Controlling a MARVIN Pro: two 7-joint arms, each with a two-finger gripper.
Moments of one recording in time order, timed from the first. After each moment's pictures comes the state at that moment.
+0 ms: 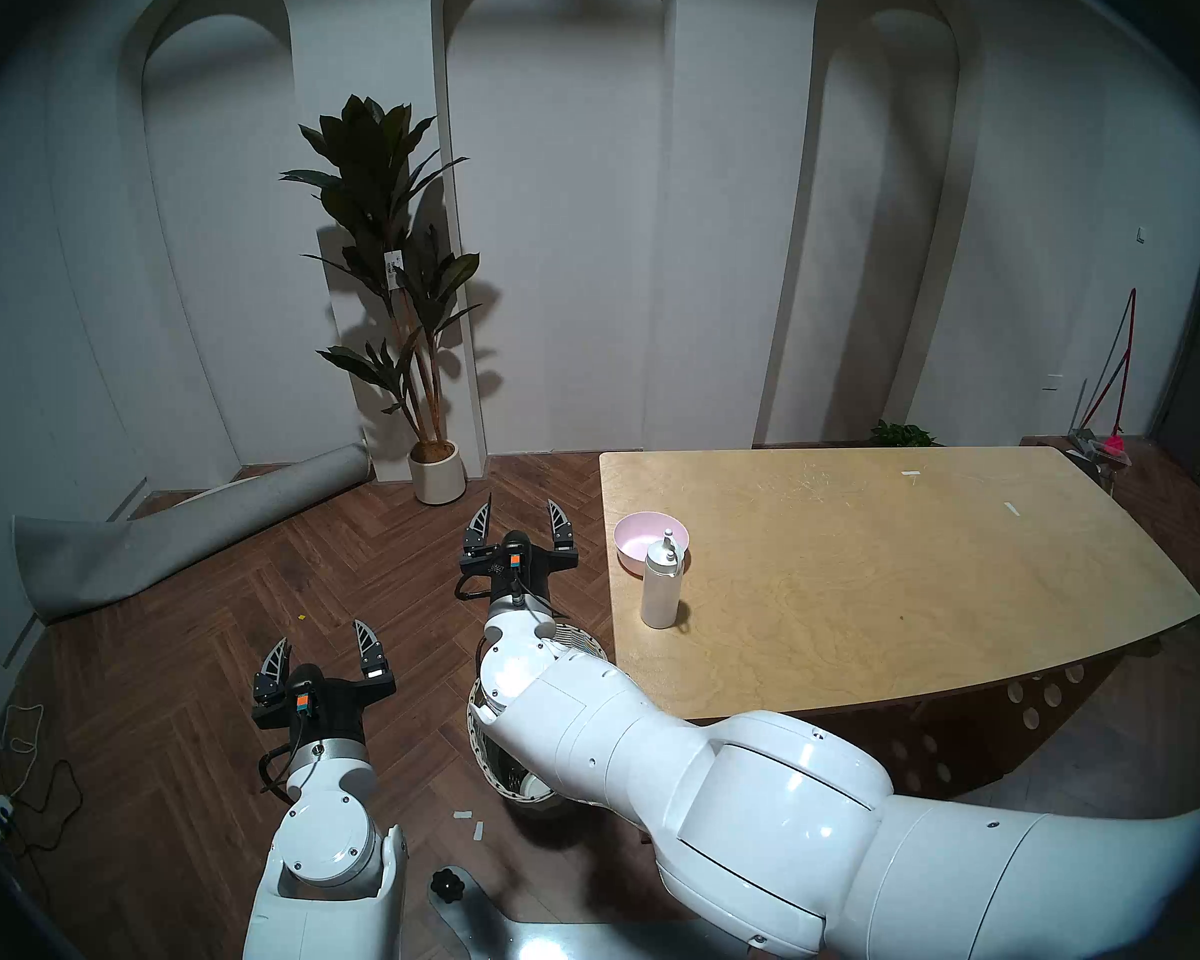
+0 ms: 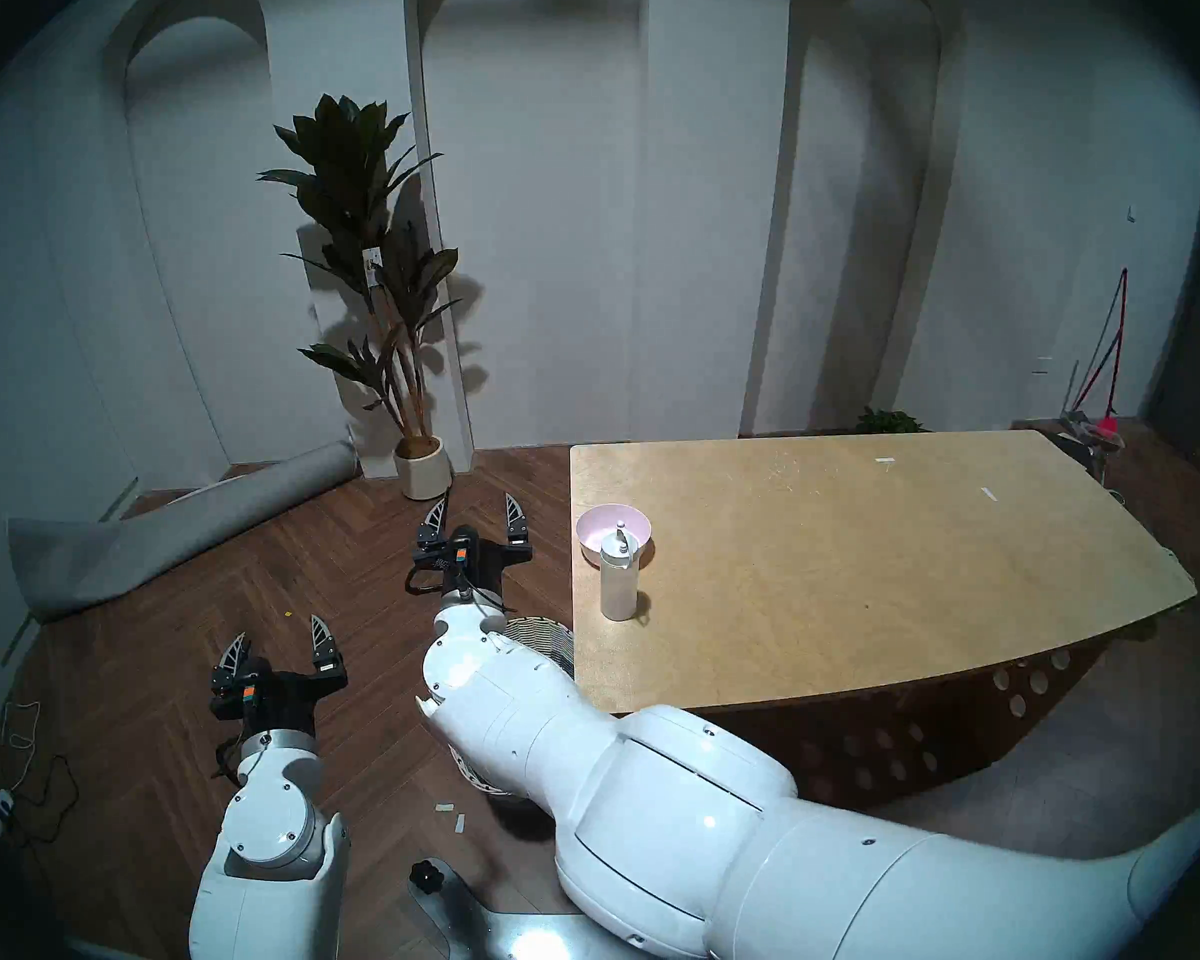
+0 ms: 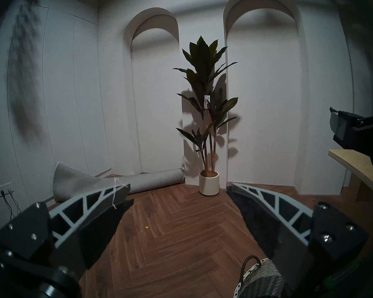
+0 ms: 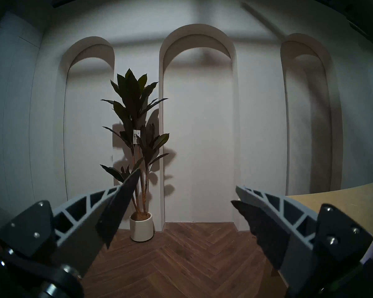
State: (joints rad) left arm 2.00 -1.60 -1.73 -1.78 0.02 -0.20 0.27; right arm -0.87 -1.97 0.63 -0.31 0.30 -0.69 -0.72
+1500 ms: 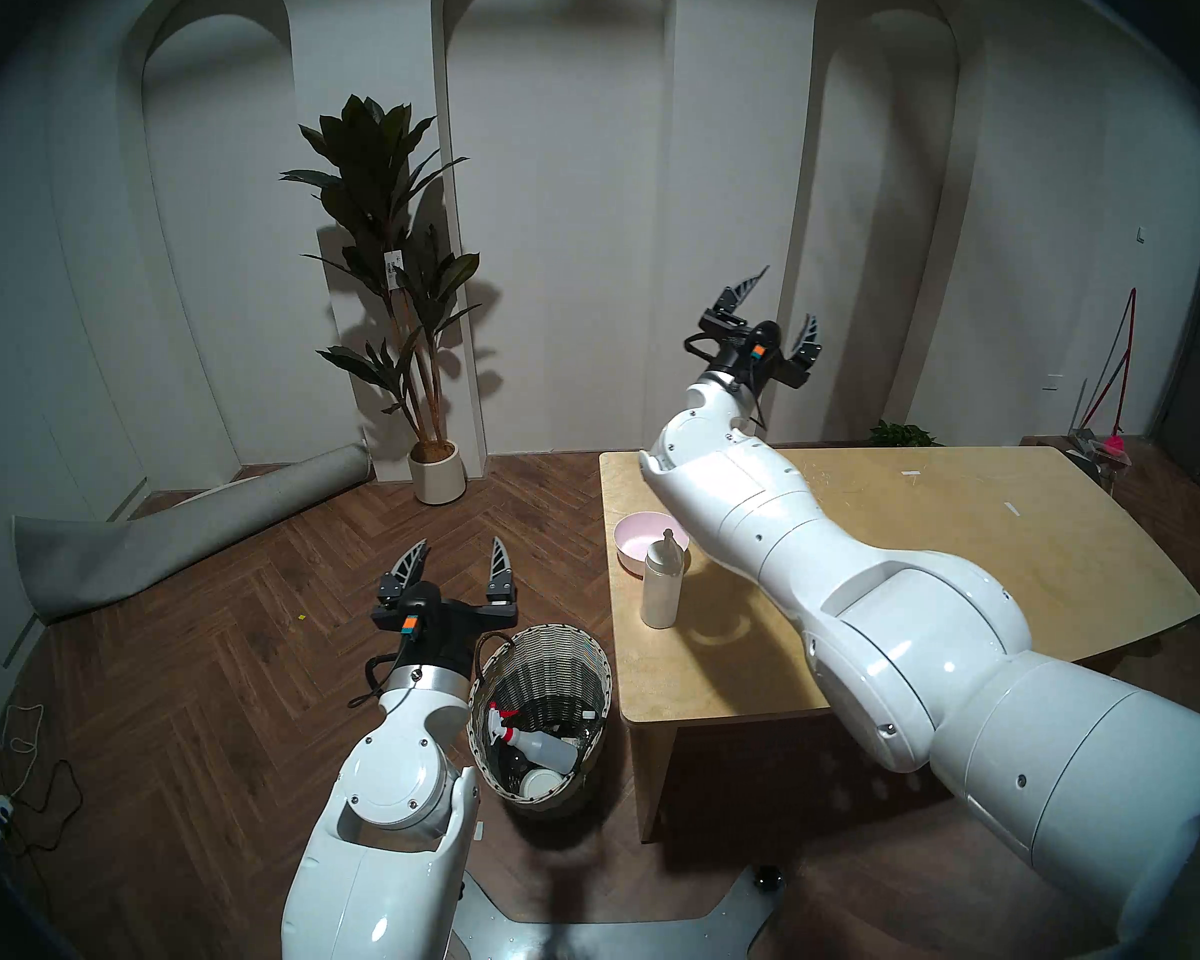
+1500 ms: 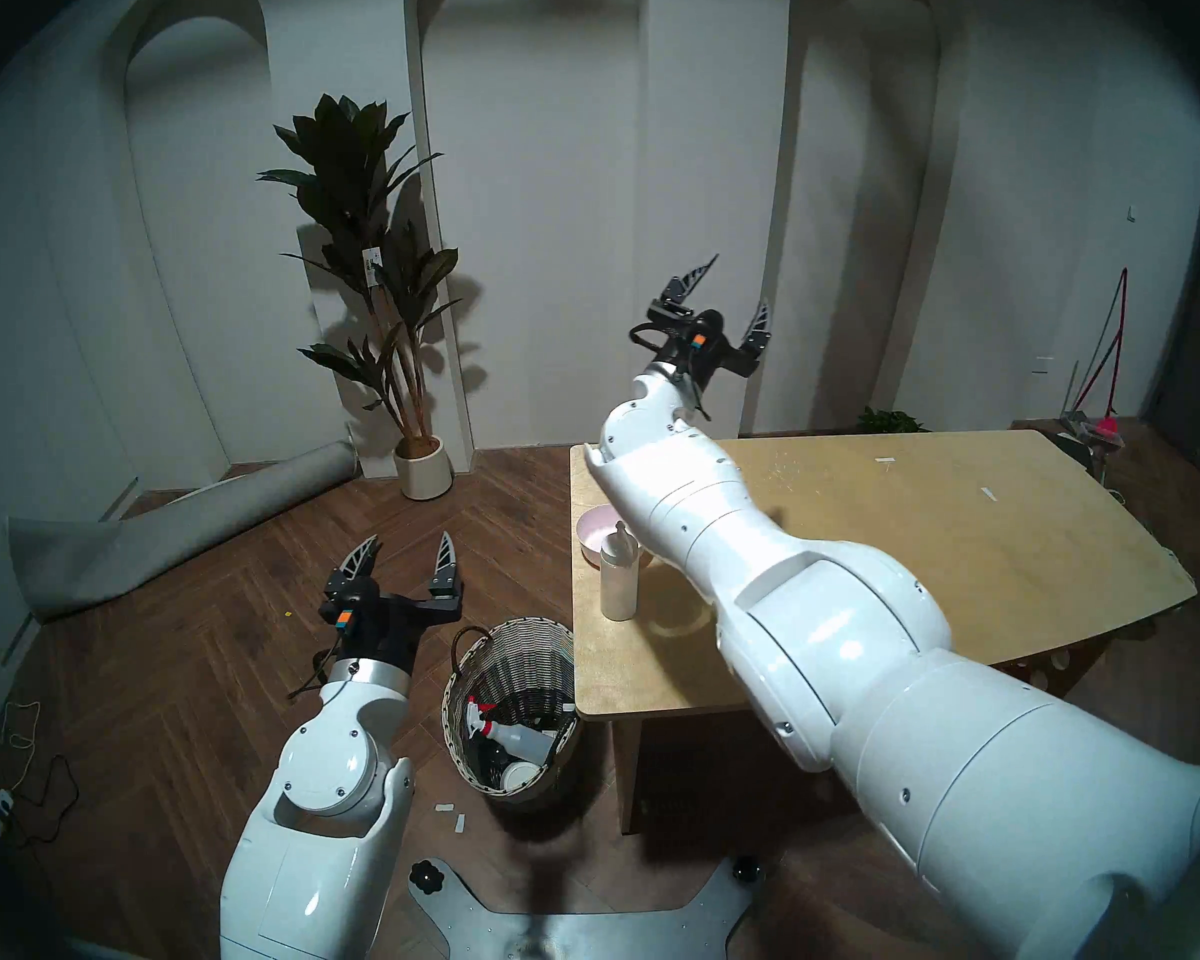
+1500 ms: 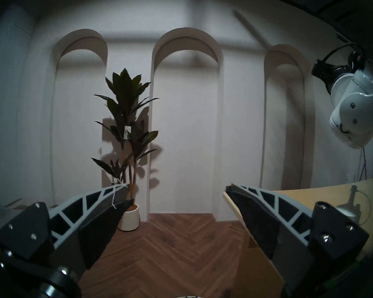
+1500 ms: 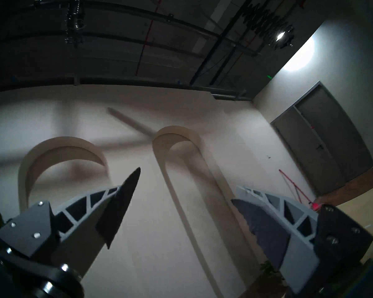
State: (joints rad) left arm 1.87 -1.55 -1.45 -1.84 -0.01 -0.18 0.06; right arm -0.56 -1.58 1.06 -0.52 0.21 -0.77 -0.98
